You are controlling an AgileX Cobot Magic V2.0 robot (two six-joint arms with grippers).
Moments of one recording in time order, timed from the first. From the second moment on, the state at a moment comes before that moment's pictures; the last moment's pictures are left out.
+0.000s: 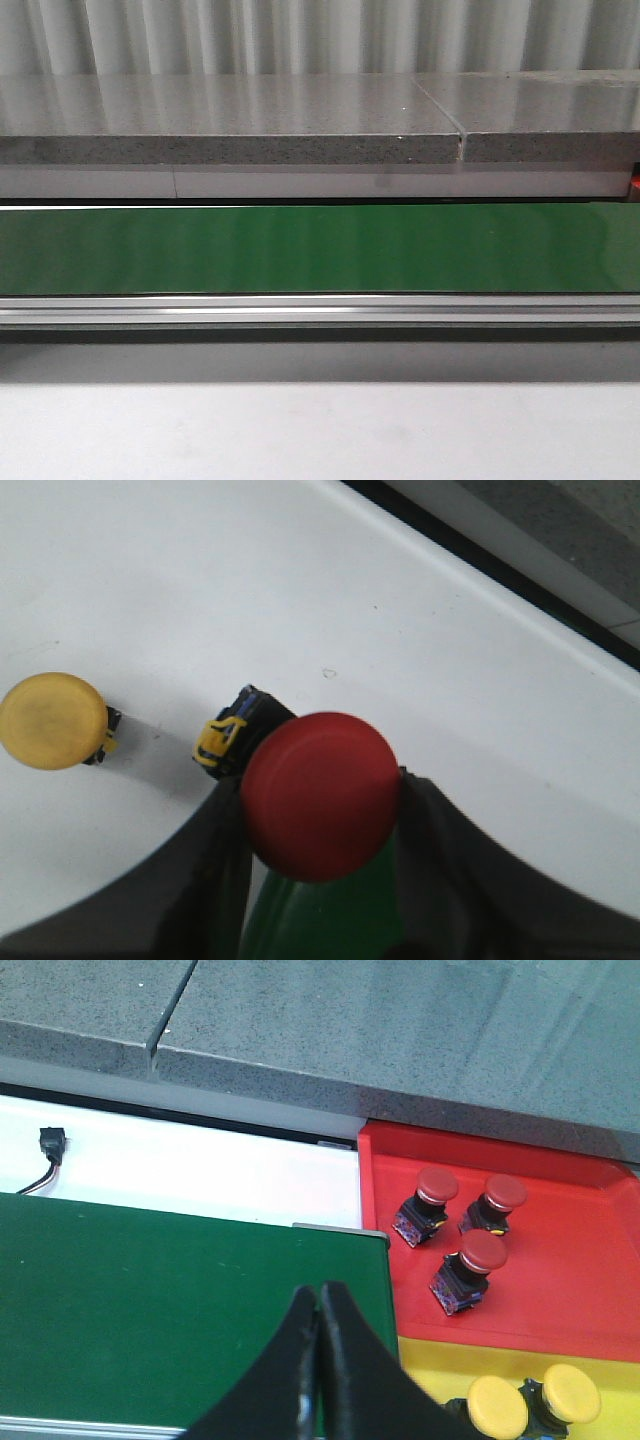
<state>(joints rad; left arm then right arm) 0.39 1.77 -1.54 -0.43 0.96 0.09 -0.06 0.63 -0.62 -0.13 0.45 0.01</state>
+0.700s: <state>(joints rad) 0.26 1.69 -1.45 -0.41 1.14 0.22 -0.06 0.63 -0.62 -0.13 0.45 0.01</state>
